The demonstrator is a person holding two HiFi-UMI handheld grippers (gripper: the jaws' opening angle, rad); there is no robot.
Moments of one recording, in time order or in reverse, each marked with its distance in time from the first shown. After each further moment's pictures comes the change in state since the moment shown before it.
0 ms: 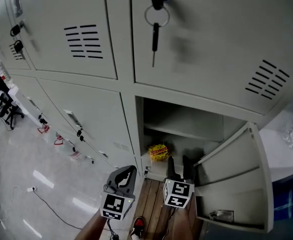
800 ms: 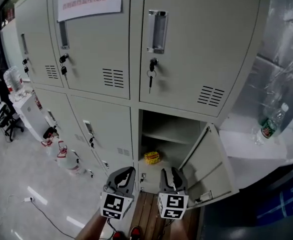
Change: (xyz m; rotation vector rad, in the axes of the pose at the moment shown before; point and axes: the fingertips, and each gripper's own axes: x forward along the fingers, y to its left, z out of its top) left arm -0.090 -0.031 0.108 0.070 -0.152 0.013; right arm -0.138 0.036 0.098 -0.054 -0.124 0.080
